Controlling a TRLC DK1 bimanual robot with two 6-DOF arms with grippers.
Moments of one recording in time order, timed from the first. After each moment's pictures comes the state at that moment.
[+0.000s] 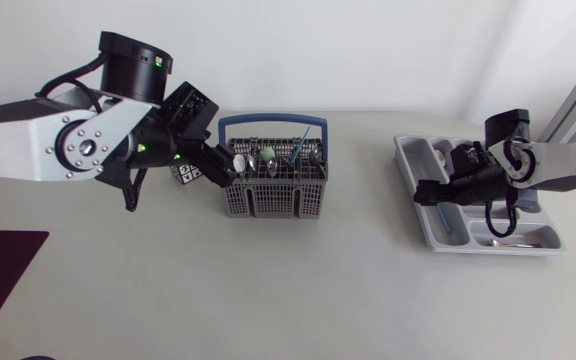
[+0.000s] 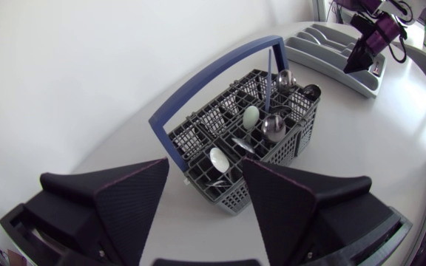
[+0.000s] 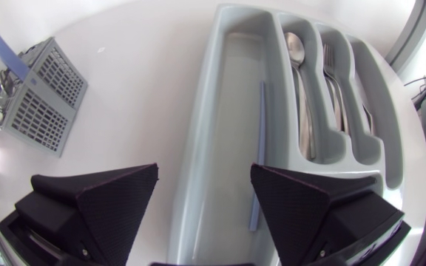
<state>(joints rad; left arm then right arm) -0.44 1.50 1.03 -0.14 -0.07 0.39 -0.12 1.78 0.96 -0.15 -0.19 -0.11</state>
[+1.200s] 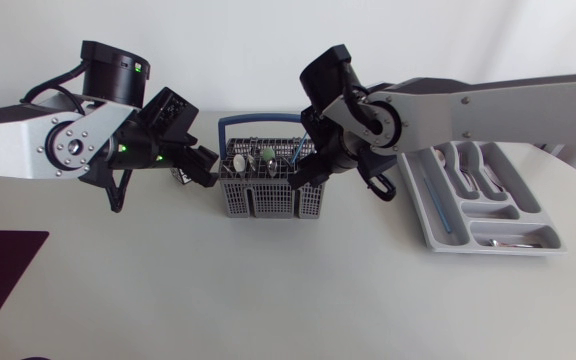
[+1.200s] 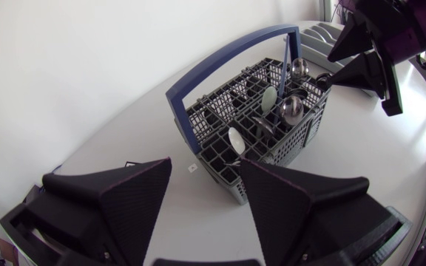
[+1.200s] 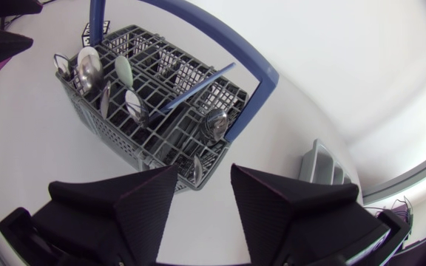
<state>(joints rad) -0.35 1.50 1.00 -0.14 0.02 0.39 0.63 1.78 1.30 -0.41 0.37 -0.09</state>
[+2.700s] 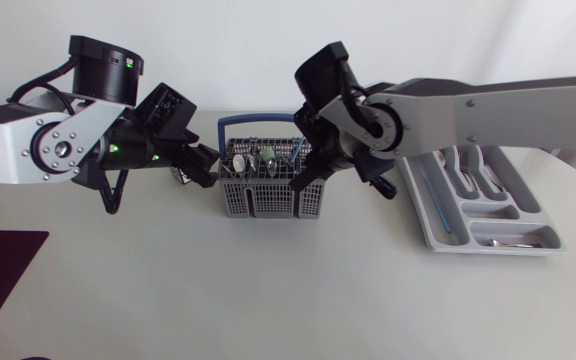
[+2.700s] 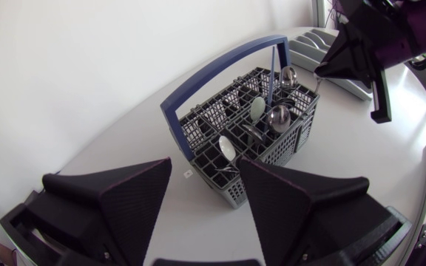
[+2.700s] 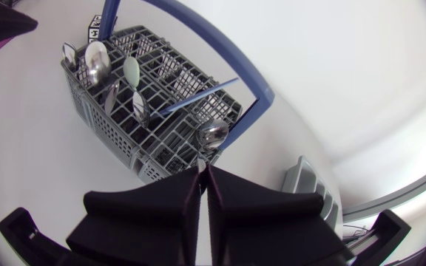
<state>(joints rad) -0.36 1.46 0.99 -0.14 0.04 0.39 0.66 1.75 1.28 -0.38 0.43 -0.21</state>
